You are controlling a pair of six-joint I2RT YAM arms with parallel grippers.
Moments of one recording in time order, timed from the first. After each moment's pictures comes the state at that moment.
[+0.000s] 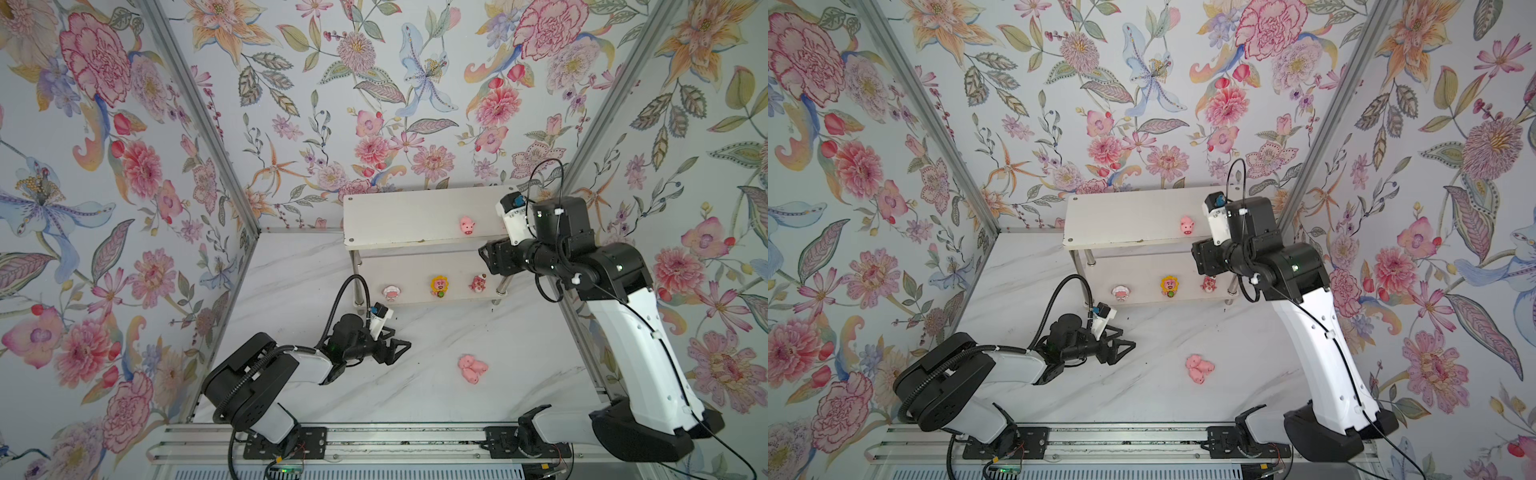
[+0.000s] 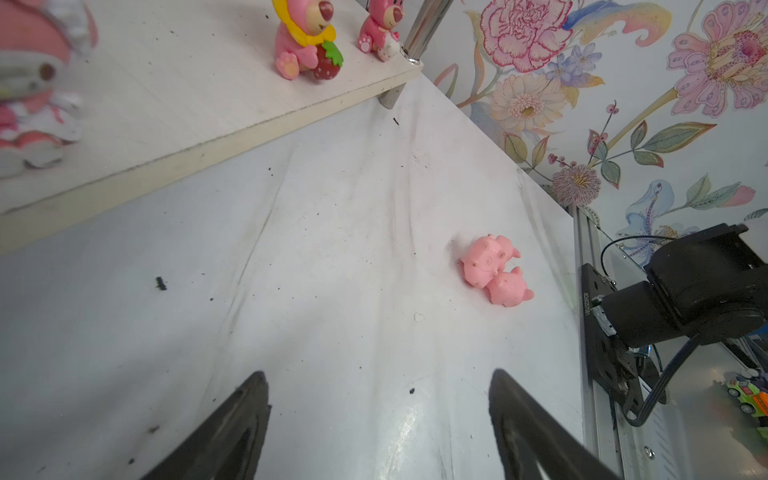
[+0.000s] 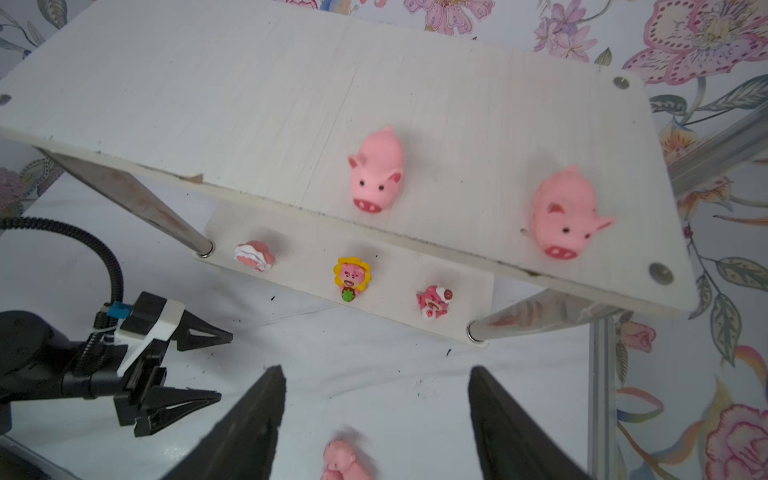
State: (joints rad) left arm -0.71 1.56 0.42 0.72 0.47 -0.33; right arm 0.48 1.27 1.81 -1.22 0.09 0.02
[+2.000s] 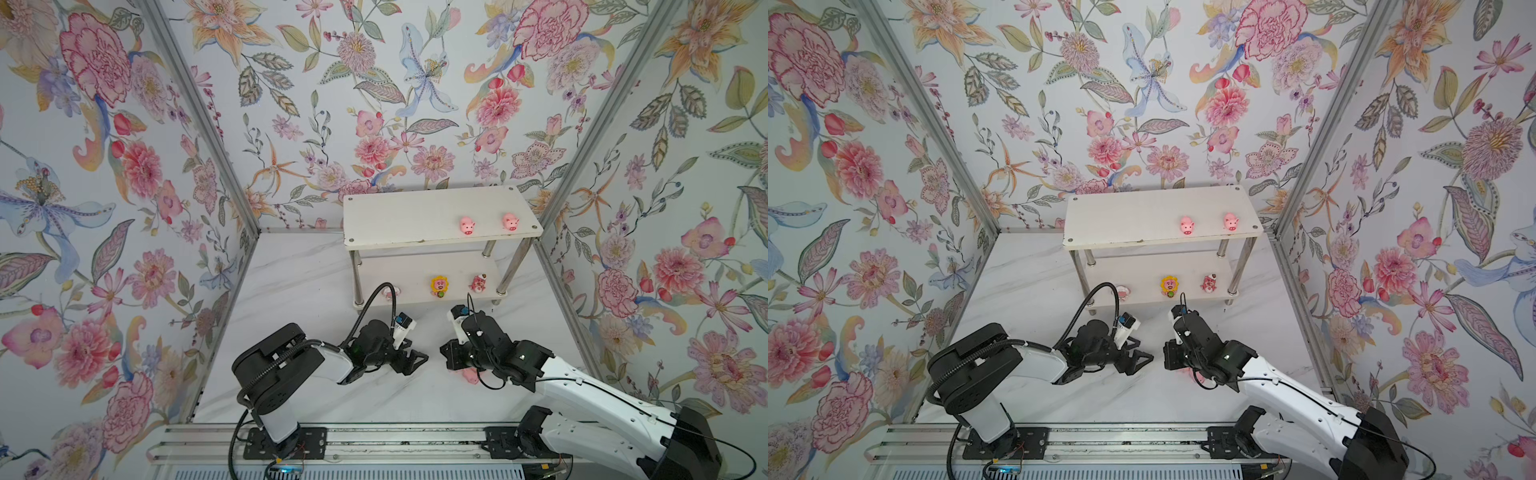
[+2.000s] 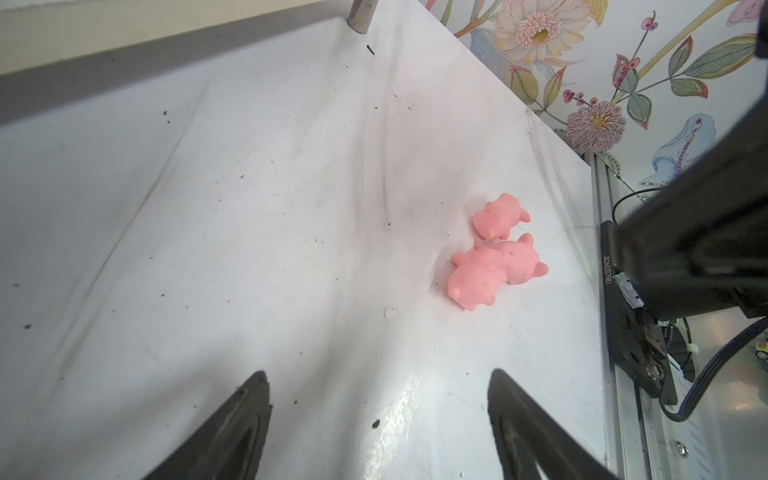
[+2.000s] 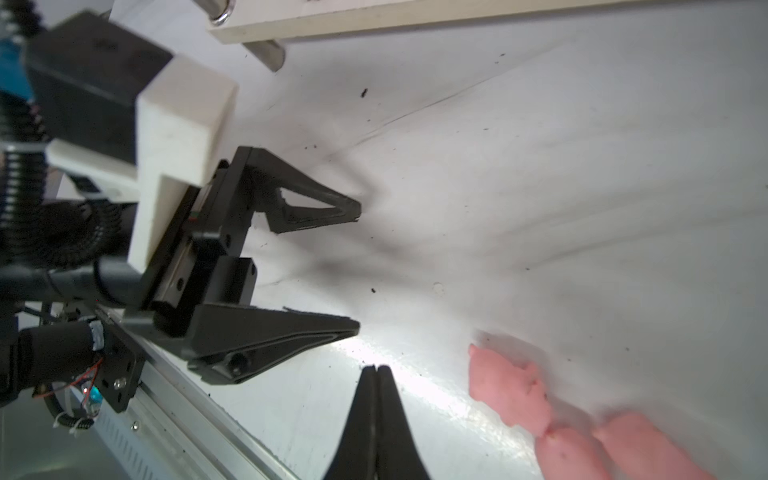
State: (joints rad) left arm -0.86 1.72 0.53 0.68 0.38 -0.32; right arm 0.77 0.98 0.63 -0.52 -0.05 0.58
